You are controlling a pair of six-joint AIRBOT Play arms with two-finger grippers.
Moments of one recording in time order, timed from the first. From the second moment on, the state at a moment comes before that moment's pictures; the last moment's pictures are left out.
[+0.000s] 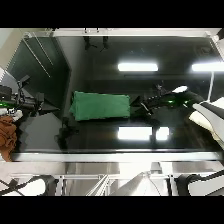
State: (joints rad) left arm 0.37 -1.36 1.03 -2.37 1.49 1.94; right arm 0.08 -1.74 1.06 -0.40 1.11 1.17
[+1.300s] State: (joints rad) left arm 0.23 -1.36 1.03 -2.39 1.40 1.99; right arm -0.61 -1.07 1.10 -0.44 1.18 1.18
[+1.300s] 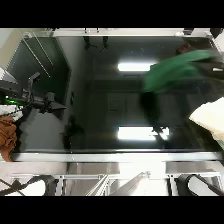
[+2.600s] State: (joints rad) left arm 0.18 -1.36 1.04 -2.41 1.39 2.02; right arm -1.02 -0.76 0.94 -1.23 1.48 1.66
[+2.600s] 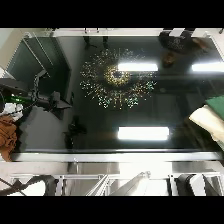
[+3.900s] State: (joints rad) left arm -0.08 -1.60 1.47 -2.43 1.43 1.94; right arm 0.22 -1.46 1.21 -0.83 0.78 1.54
